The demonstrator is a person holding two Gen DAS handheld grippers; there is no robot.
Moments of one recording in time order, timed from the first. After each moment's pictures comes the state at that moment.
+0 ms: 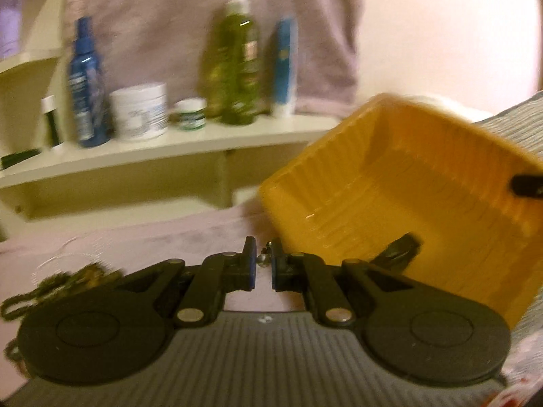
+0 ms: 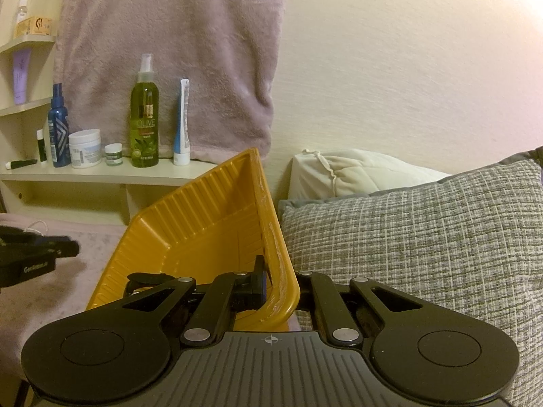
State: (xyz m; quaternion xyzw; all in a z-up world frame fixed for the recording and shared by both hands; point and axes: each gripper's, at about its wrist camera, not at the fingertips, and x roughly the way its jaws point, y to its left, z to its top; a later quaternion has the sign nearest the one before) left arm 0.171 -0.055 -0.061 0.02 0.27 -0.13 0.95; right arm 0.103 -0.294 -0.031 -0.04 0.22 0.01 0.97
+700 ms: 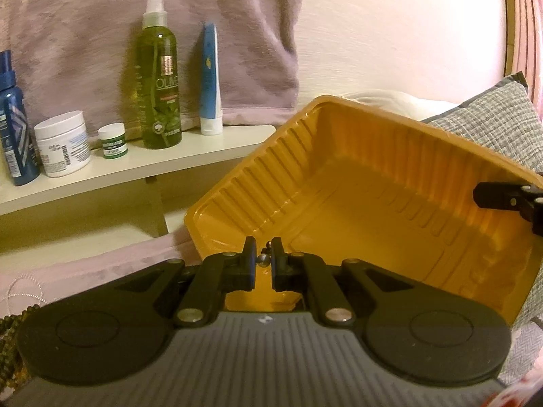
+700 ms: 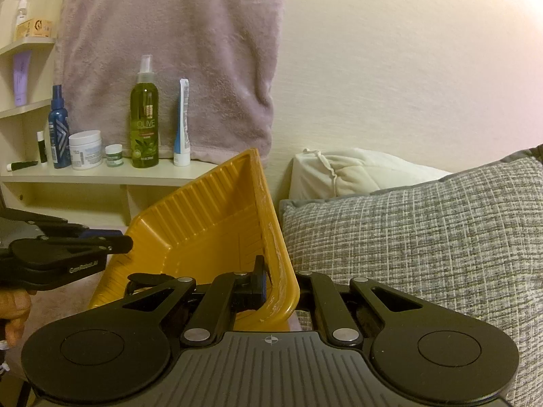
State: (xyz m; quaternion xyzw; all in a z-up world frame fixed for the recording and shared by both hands) left arm 0.188 -0.101 -0.061 0.04 0.26 -0.20 0.94; right arm 0.104 -0.294 -0.031 -0.03 0.22 0.01 0.97
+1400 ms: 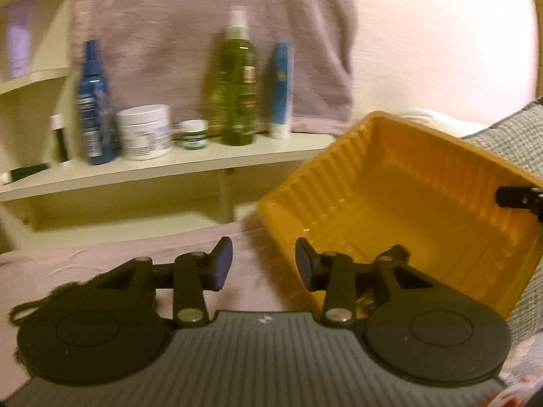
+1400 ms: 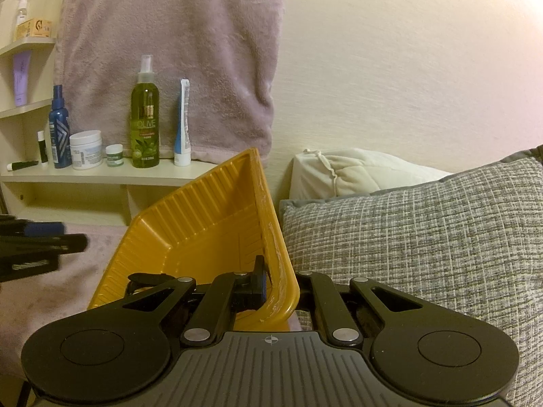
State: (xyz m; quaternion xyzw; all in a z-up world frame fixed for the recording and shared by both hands) left arm 0.152 -0.043 -0.054 0.01 0.24 -0.12 0.96; right arm 0.104 -0.294 -0.032 -0.03 0.22 0.01 0.97
